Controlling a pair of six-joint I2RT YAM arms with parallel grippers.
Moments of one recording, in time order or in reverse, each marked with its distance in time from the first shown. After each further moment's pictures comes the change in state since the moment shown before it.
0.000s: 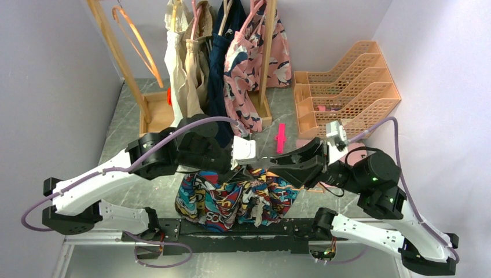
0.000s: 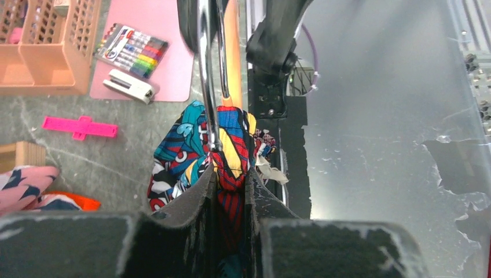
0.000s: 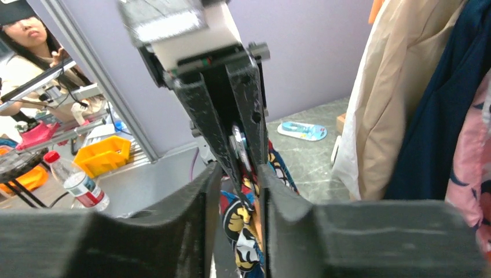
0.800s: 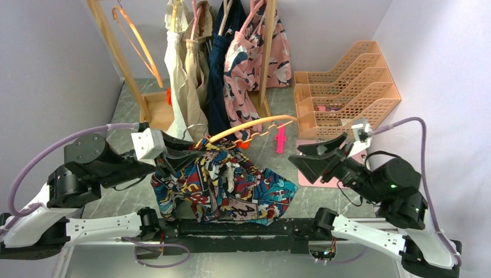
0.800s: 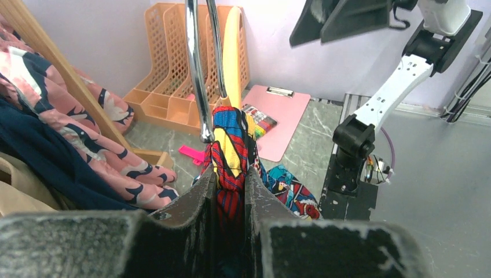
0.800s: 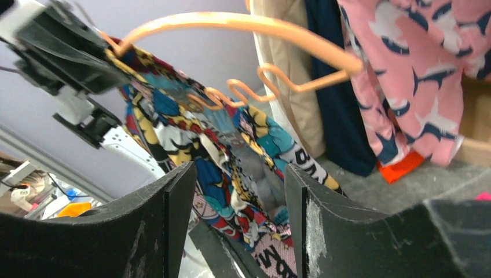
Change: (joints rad) left arm 0.024 -0.502 -0.239 0.202 -0.372 -0.040; right arm 0.000 -0.078 0.138 -0.291 0.389 0.127
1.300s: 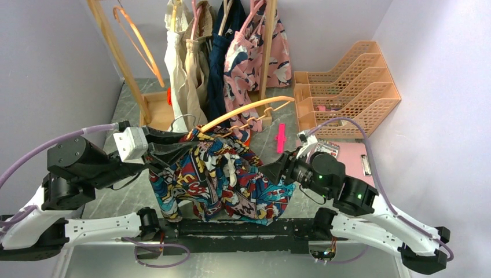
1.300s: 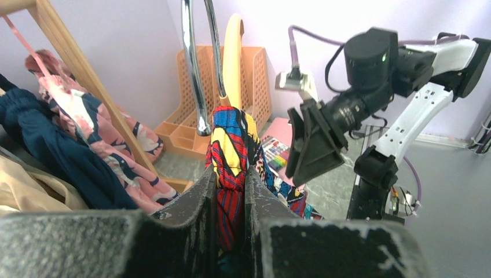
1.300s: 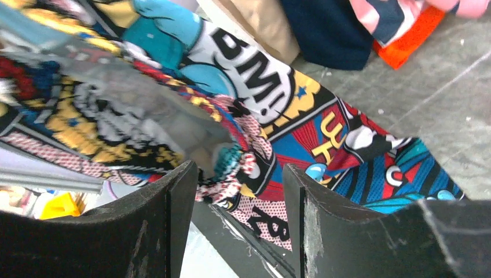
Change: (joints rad) left arm 0.000 -0.027 0.000 0.104 -0.043 0.070; right arm 0.000 0.099 -0.347 0.053 0.048 0.244
